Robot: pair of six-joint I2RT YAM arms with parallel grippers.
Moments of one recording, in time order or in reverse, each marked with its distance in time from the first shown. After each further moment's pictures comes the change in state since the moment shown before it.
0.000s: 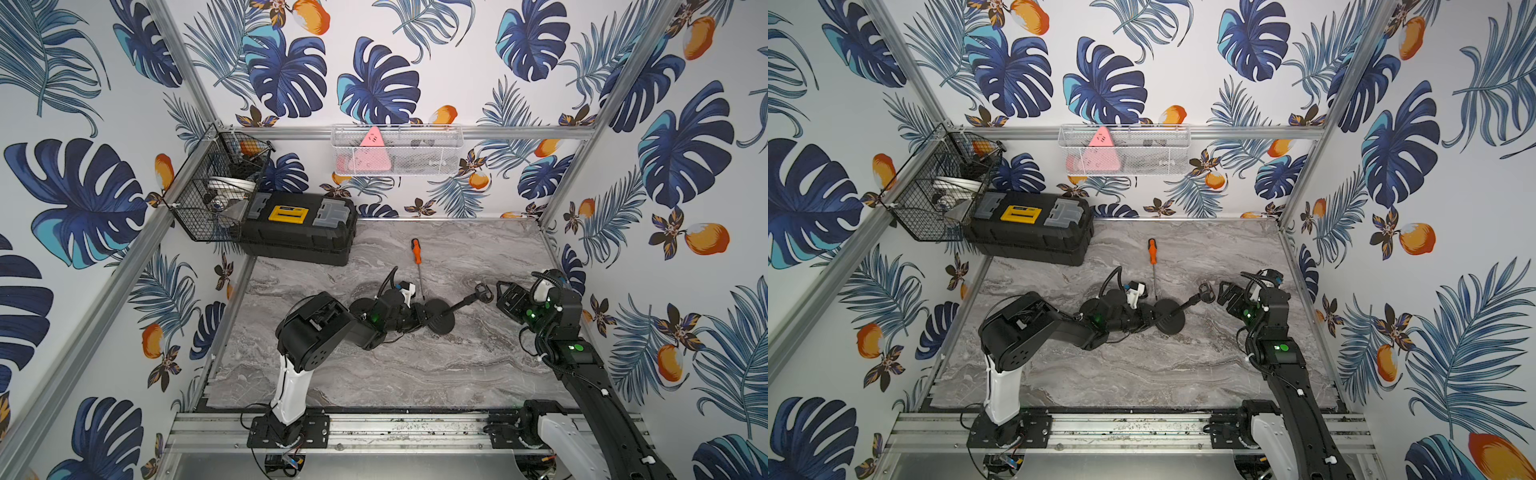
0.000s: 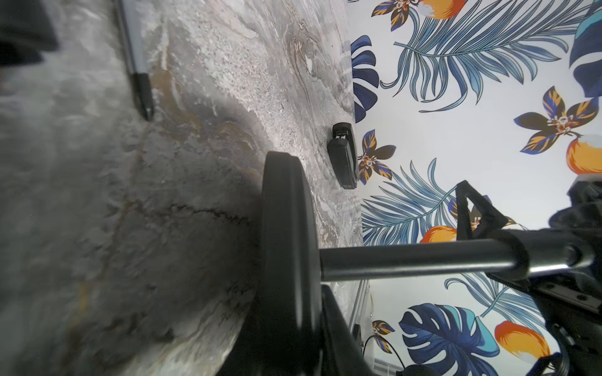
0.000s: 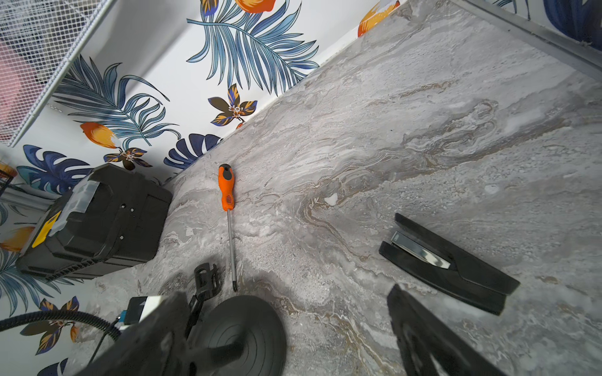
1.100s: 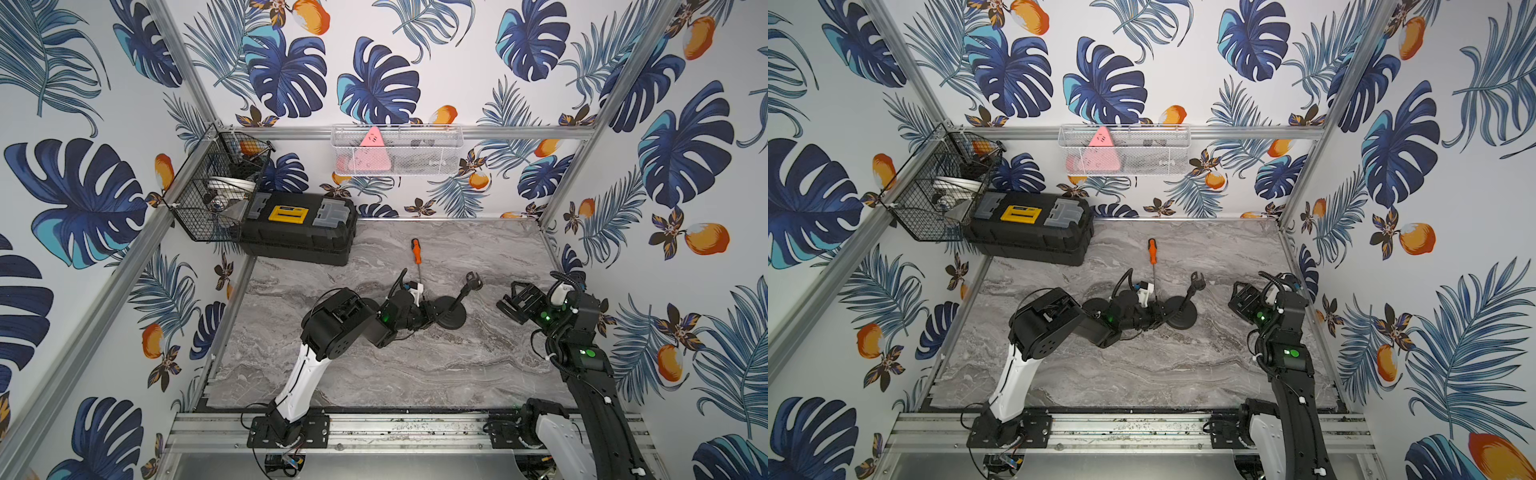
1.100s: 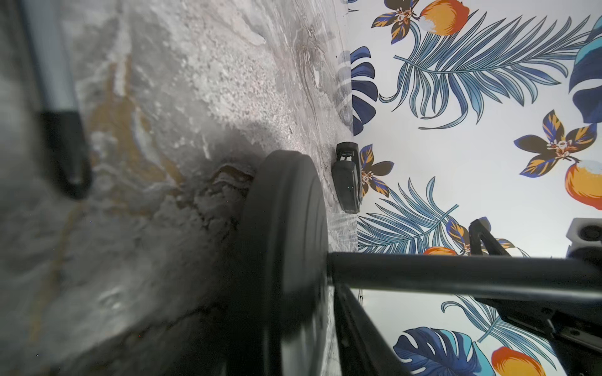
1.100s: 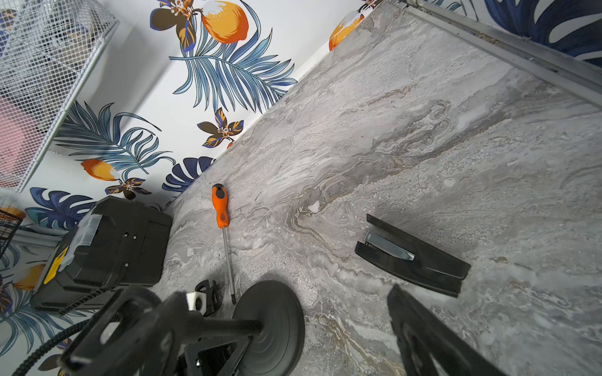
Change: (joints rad) left arm -0.015 0.192 0.126 0.108 -0.025 -0.068; right arm -0.163 -0.046 0.006 -0.055 -0.110 0.031
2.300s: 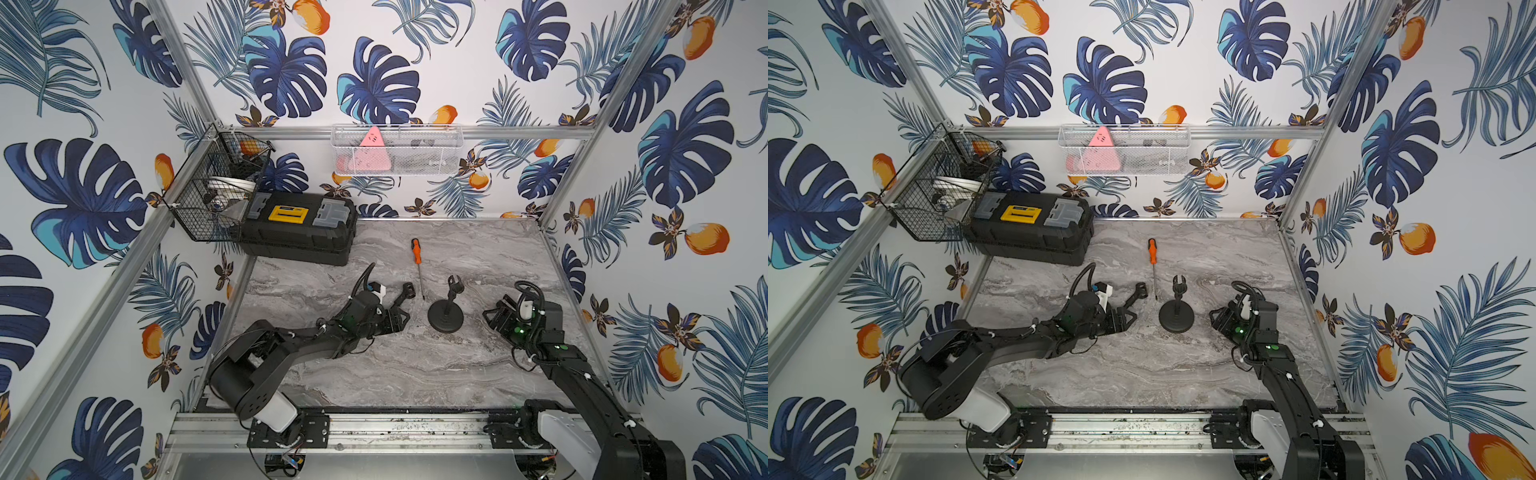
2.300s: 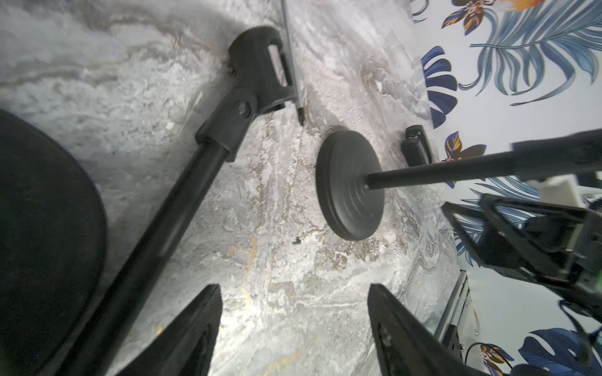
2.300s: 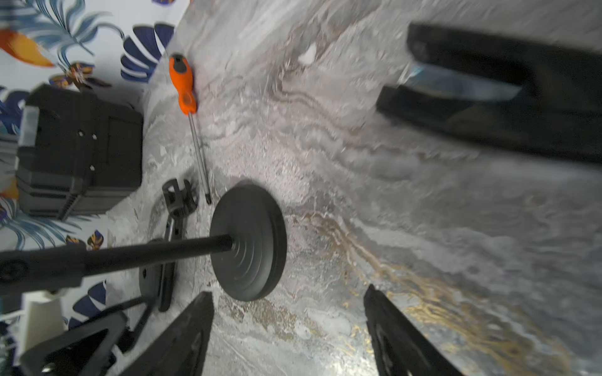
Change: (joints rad) left arm 0.108 -0.718 -0.368 -0.622 -0.179 0.433; right arm 0.197 0.207 -0.175 0.061 -0.125 0.031
